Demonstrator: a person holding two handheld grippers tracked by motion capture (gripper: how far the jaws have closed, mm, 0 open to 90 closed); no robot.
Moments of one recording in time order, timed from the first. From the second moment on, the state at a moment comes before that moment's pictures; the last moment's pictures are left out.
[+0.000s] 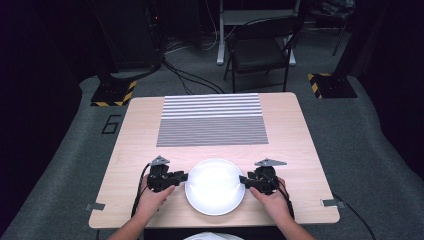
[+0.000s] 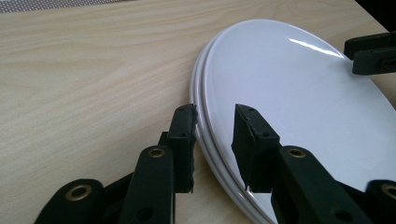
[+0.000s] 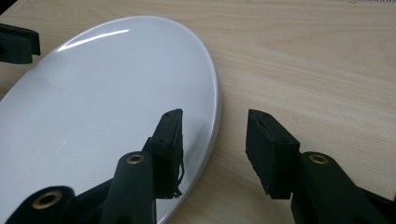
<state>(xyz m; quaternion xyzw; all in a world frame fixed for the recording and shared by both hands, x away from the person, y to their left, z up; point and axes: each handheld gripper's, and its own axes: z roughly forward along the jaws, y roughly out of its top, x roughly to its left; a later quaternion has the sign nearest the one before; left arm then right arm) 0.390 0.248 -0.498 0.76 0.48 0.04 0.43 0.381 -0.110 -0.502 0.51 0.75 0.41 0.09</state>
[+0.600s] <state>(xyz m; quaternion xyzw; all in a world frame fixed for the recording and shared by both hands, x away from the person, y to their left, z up) 0.391 0.246 -0.497 0.75 0.48 0.01 0.45 0.381 -0.111 -0.505 0.51 0.75 0.40 0.09</state>
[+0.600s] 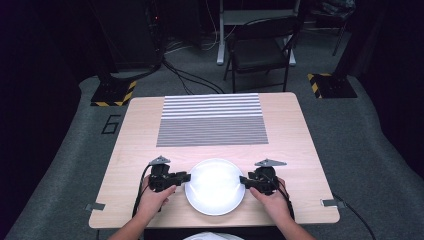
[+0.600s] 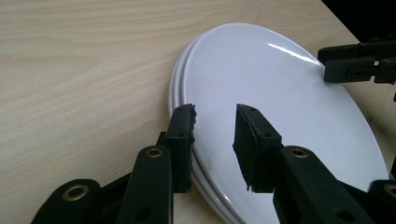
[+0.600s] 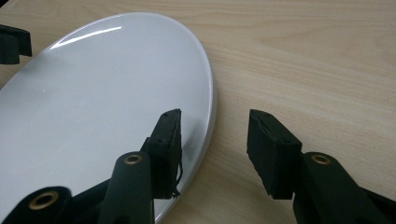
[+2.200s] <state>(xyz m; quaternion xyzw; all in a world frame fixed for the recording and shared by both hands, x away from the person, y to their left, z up) 0.393 0.245 -0.501 0.74 0.50 -0.03 0.45 0.383 -0.110 -0.509 0.51 0.76 0.40 0.07</state>
